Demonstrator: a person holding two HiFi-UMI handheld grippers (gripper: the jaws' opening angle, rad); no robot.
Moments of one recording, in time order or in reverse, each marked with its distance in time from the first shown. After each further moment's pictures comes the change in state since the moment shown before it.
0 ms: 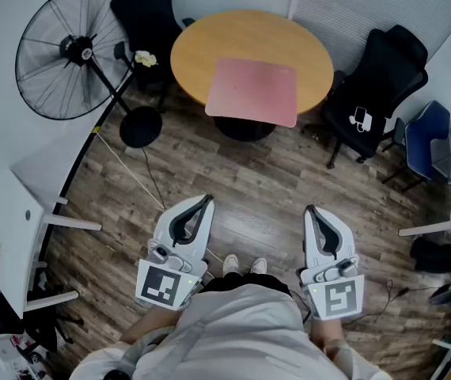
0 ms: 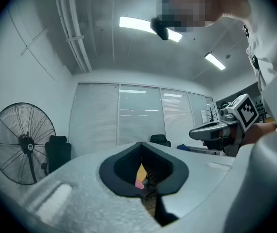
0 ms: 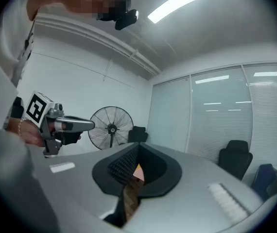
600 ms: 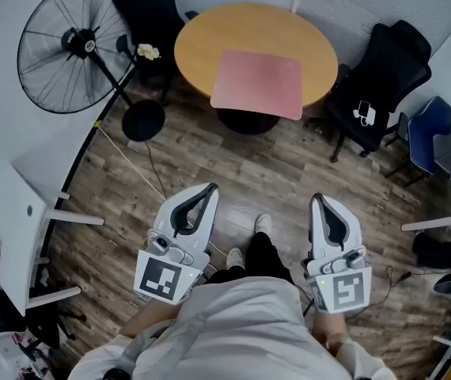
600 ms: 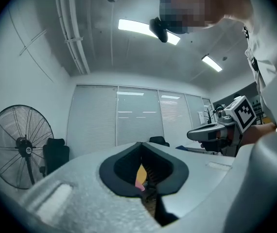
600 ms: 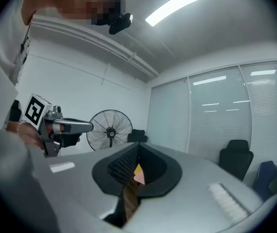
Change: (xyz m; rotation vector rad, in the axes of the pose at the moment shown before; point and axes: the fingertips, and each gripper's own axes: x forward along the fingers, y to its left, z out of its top) left arm -0.007 0.011 0.009 0.010 -0.029 -0.020; right arm 0.009 0.009 0.009 0.005 -0.051 -0.007
